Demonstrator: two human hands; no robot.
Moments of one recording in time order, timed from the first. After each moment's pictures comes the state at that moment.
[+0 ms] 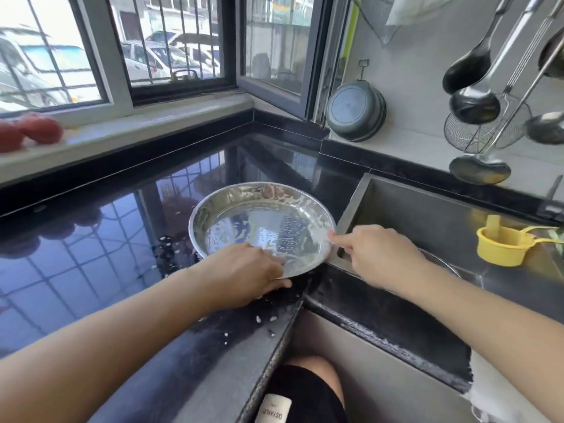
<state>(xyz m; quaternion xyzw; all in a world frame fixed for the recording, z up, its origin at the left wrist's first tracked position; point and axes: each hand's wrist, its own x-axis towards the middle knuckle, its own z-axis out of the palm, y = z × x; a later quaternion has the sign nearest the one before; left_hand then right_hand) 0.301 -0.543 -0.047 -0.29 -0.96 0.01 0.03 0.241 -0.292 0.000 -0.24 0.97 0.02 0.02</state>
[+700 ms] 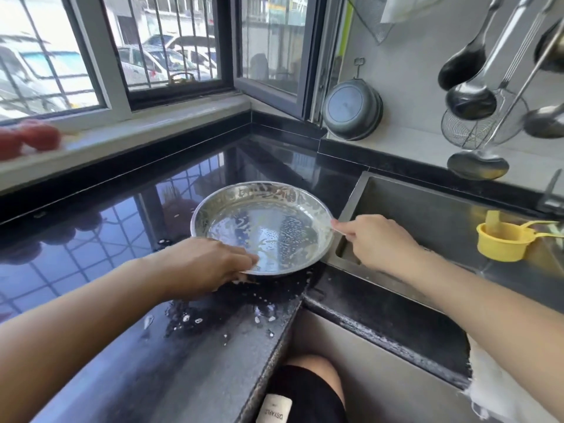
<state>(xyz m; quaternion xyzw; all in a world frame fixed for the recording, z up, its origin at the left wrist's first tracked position) 0.310 -0.597 -0.029 -0.25 -0.96 0.04 -0.06 0.223 -0.290 0.004 -0.21 0.98 -0.02 0.02</state>
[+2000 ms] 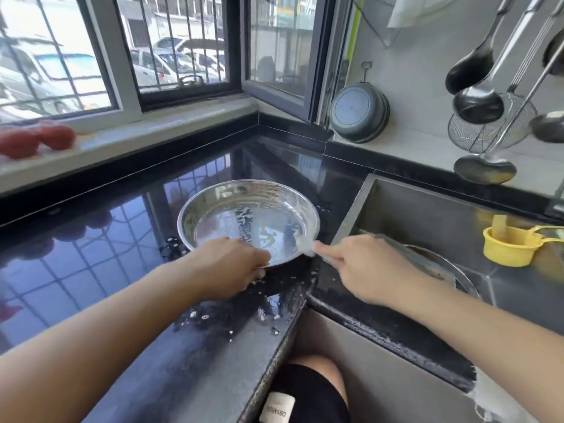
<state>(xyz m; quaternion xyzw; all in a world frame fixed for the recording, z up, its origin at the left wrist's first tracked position) 0.315 -0.560 -0.024 -0.15 -0.99 0.05 -0.05 0.260 -0.304 -0.007 -0.31 0.95 -0.03 0.02</state>
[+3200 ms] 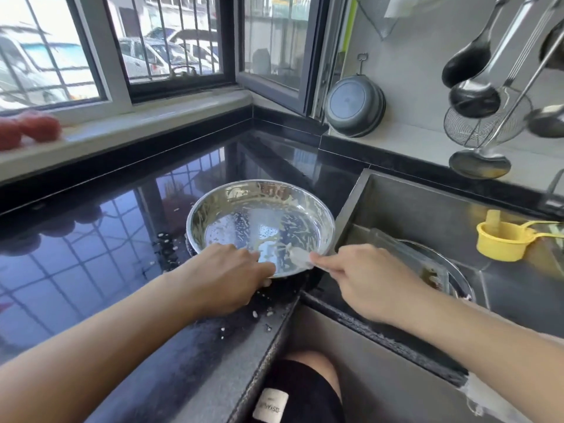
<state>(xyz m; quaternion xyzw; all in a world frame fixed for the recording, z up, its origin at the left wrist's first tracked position) 0.329 -0.548 -0.037 -0.22 -0.97 0.10 -0.03 0.288 -0.294 -0.004 -0.33 0.94 -0.05 0.04</state>
